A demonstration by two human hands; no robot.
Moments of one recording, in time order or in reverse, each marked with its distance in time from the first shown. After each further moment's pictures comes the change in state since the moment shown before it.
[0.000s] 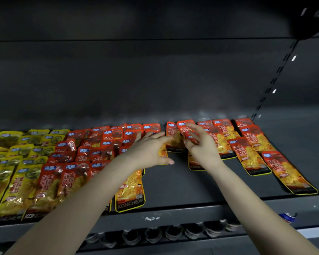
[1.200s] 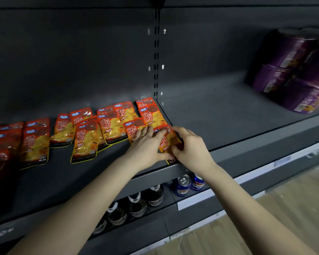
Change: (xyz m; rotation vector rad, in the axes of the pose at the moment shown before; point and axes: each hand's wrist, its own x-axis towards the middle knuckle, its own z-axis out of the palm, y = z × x) left_hand 0.097 0.258 0.087 -0.003 -0.045 0.161; right_hand -0.086 0.095 -0.234 -0.522 0.041 0.038
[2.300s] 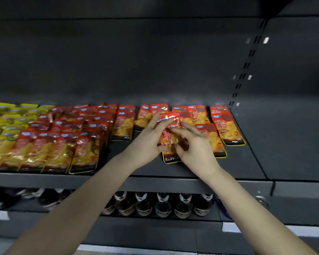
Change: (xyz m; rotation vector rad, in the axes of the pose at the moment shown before) left_hand -0.110 -0.111 -0.036 -0.250 0.346 -0.229; right_hand 0.019 -0.125 0.075 0.141 -0.126 -0.333
